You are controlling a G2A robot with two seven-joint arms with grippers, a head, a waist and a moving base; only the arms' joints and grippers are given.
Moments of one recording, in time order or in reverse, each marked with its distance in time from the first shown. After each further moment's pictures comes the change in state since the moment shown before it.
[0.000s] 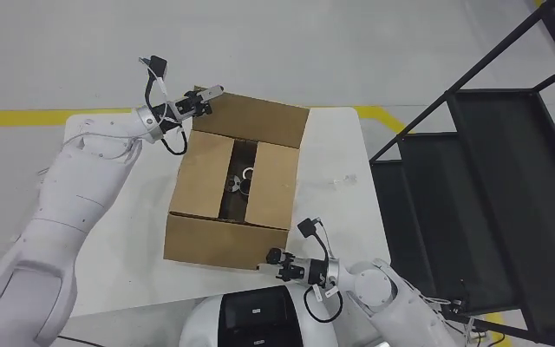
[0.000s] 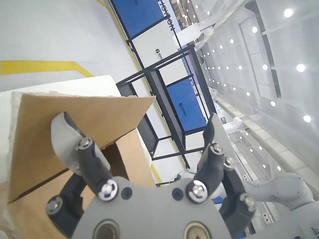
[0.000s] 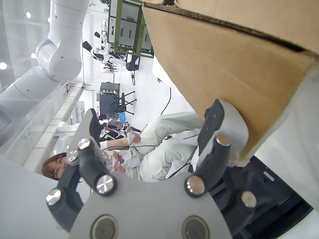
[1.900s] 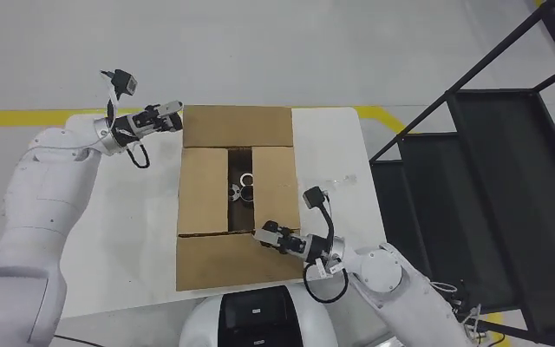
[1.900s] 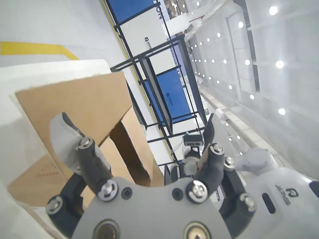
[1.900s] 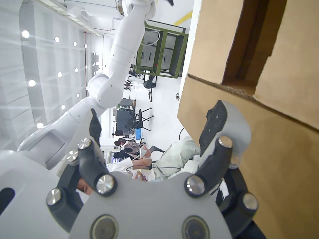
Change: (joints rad) left arm 0.112 0.072 -0.303 0.041 -0.163 -0.075 -0.520; right arm 0.092 0.020 0.004 -0.236 0.160 0.297 -0.082
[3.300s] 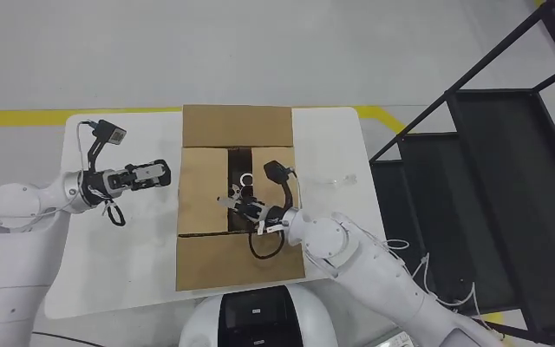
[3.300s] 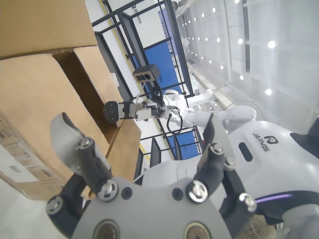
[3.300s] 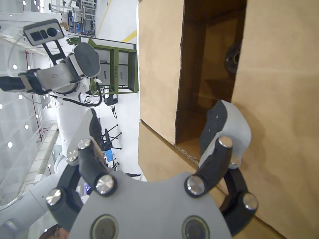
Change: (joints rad) left arm 0.518 0.165 -0.382 -0.657 0.016 0.221 -0.089; right arm 0.380 -0.114 -0.311 0.241 -0.120 0.383 -0.180
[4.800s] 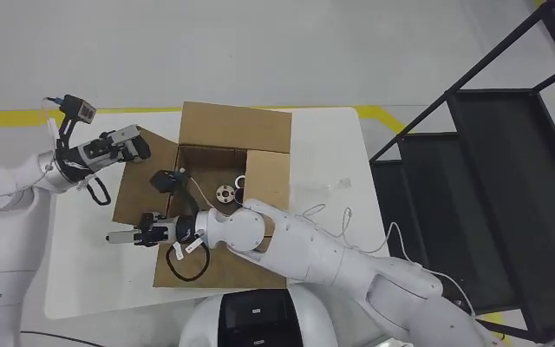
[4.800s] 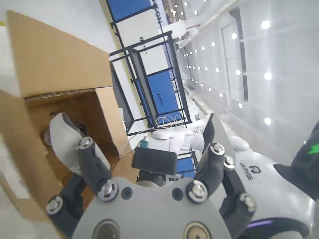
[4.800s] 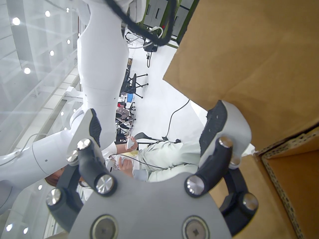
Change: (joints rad) left arm -0.114 0.007 -0.008 0.128 0.049 0.130 0.118; right arm 0.399 -0.339 -0.381 0.464 0.150 -0.461 0.019
